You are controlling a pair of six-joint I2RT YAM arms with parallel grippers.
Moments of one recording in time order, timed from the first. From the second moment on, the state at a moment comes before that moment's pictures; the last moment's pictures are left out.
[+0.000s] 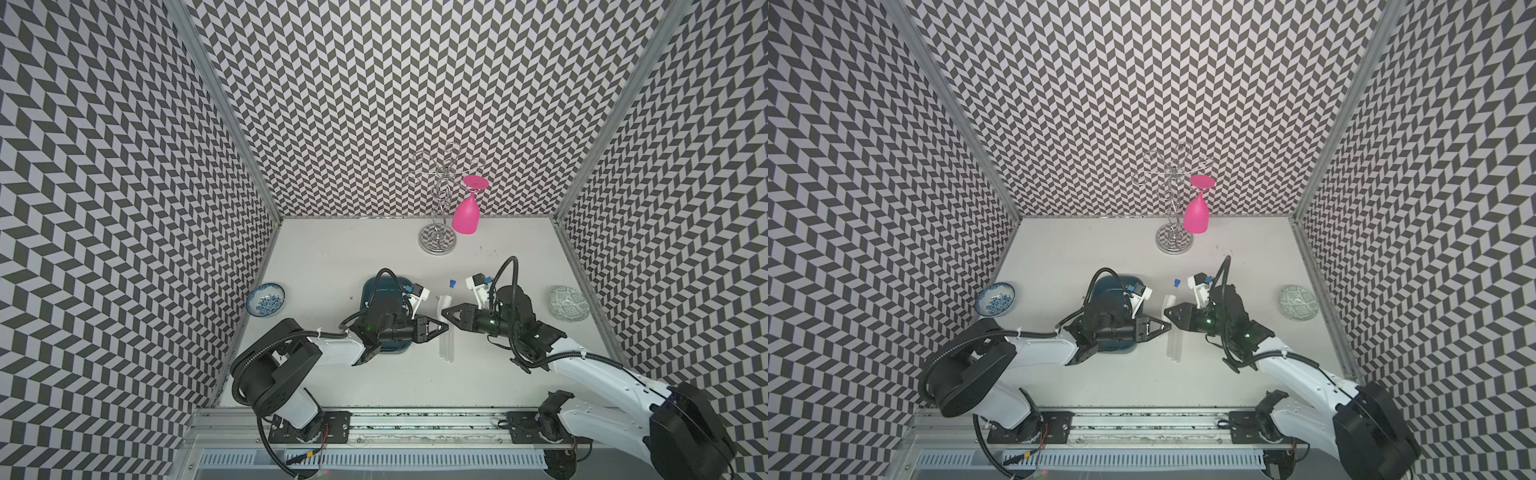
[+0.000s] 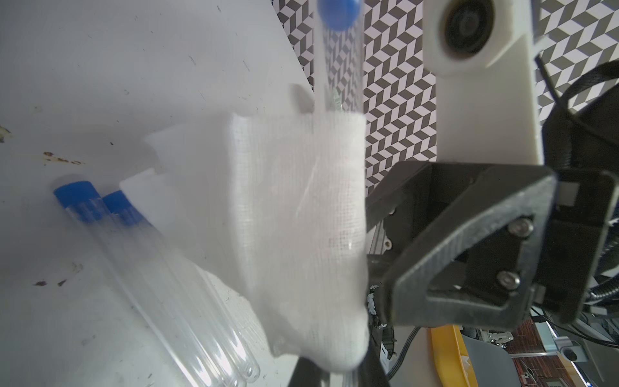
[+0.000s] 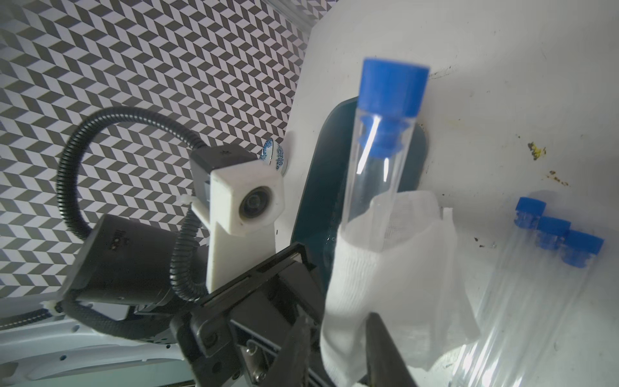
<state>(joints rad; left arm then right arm) -0.79 1.55 0.53 0.75 0.63 -0.84 0.58 1.11 0.52 0.14 -0.49 0.82</state>
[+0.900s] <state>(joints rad) -0.76 1.55 0.54 0.75 0.54 -0.85 0.51 1.31 0.68 0.16 -0.54 0.72</state>
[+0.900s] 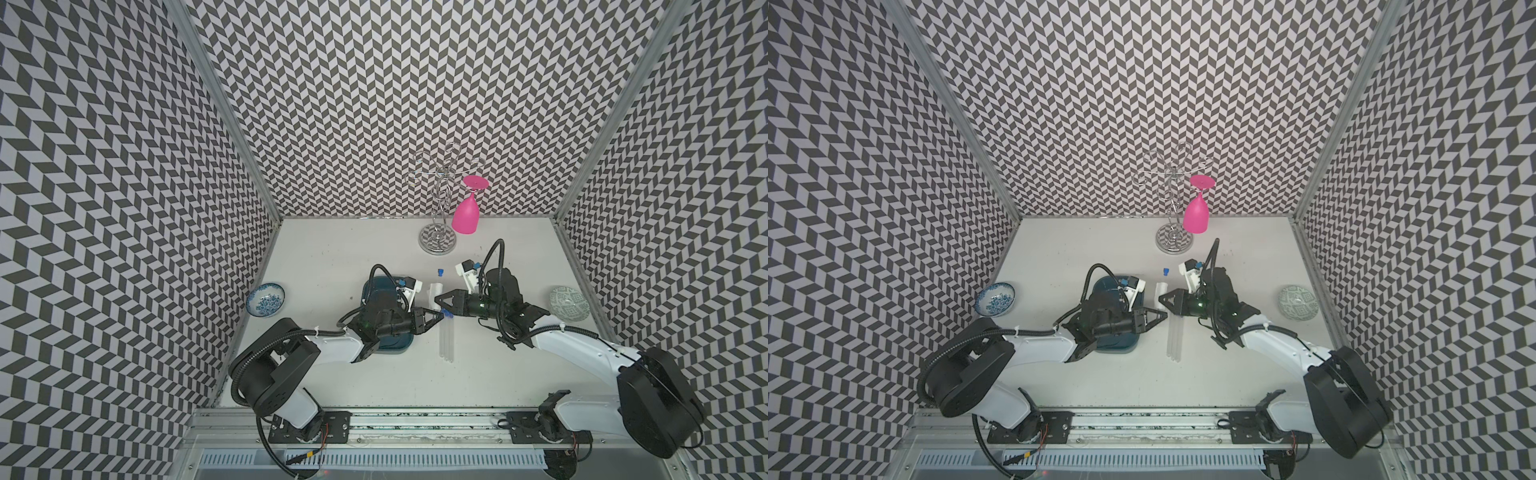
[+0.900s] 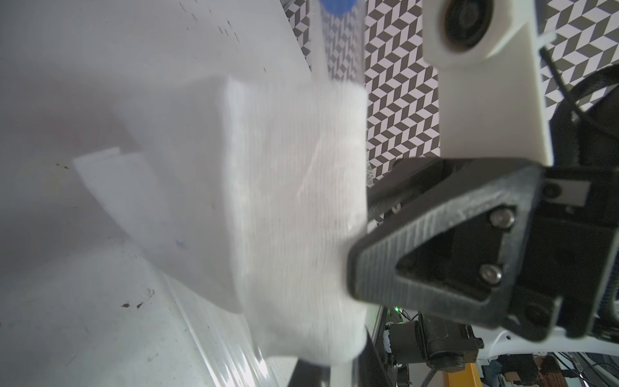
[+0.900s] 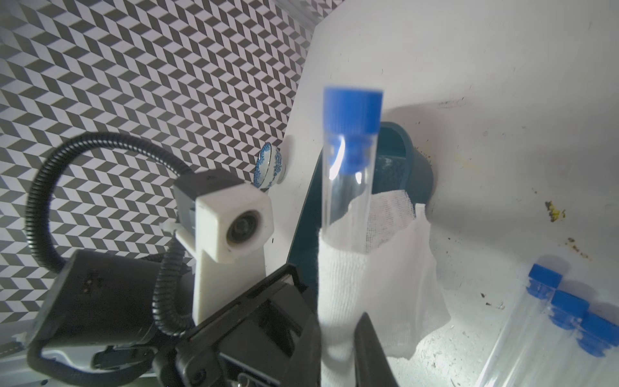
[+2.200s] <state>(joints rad) -0.78 1.54 0.53 0.71 0.60 -0.87 0.62 1.22 0.49 0.34 -0.42 0.78</state>
